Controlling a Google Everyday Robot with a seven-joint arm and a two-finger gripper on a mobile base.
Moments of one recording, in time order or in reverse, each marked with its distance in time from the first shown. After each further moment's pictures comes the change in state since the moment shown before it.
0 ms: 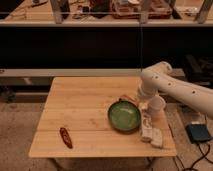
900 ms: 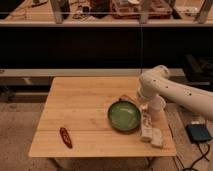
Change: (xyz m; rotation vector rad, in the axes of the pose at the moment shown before) arm -0.006 -0.018 0.022 0.000 -0.036 -0.052
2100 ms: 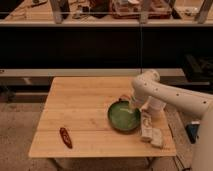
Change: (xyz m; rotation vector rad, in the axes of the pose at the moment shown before) arm -0.001 -0.018 0.038 0.012 -0.090 -0.039
